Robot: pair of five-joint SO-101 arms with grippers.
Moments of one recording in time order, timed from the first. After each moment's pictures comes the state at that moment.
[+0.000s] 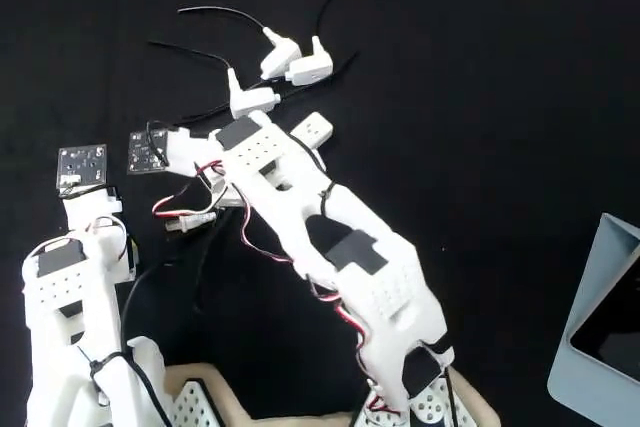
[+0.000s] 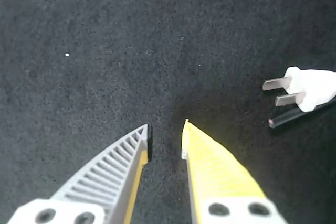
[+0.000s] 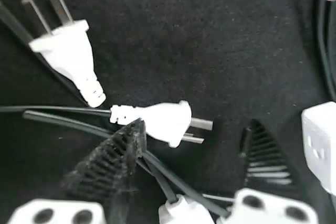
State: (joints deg) left arm -28.5 -45.0 70.1 48.7 -16.1; right arm -39.6 35.4 -13.8 62.9 53.3
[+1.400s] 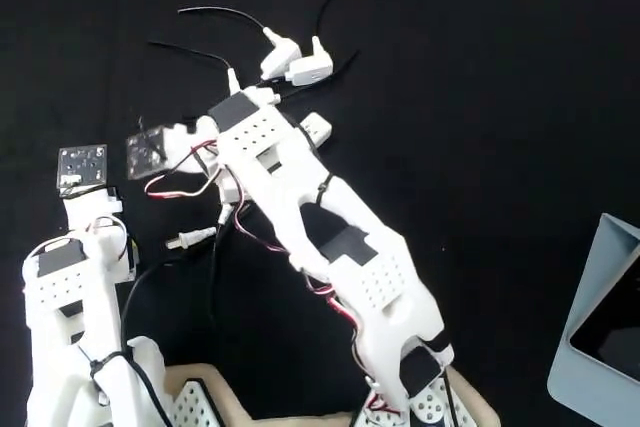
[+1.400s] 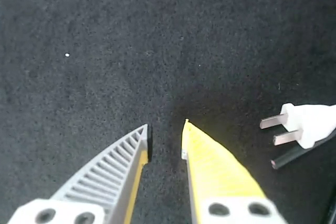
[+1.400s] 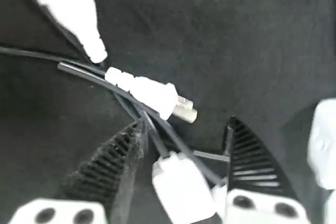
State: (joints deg) left arm -28.5 -45.0 70.1 48.7 -16.1; right arm -39.7 38.4 -29.9 82.9 63.8
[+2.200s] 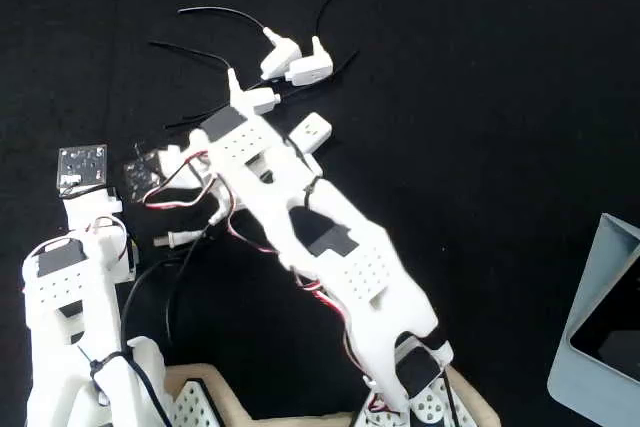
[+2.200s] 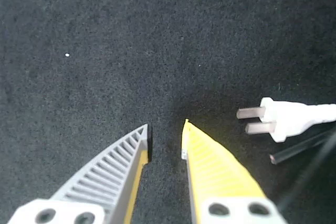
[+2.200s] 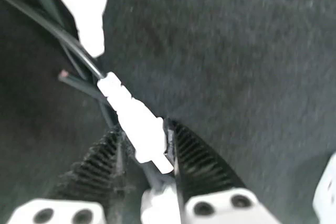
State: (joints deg) left arm -28.5 -45.0 70.1 48.7 -16.1; right arm -39.5 43.8 -32.0 83.0 67.6
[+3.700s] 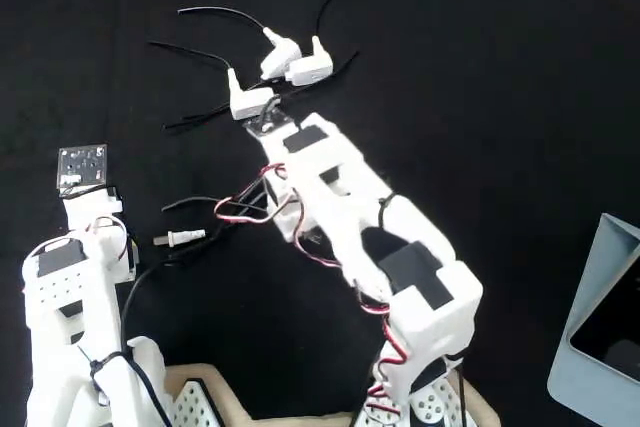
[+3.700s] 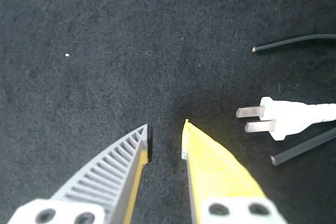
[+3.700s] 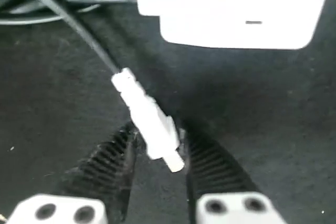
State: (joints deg) left arm -28.5 -45.0 70.1 48.7 -16.1; right arm -30.6 16.0 15.2 74.0 2.3
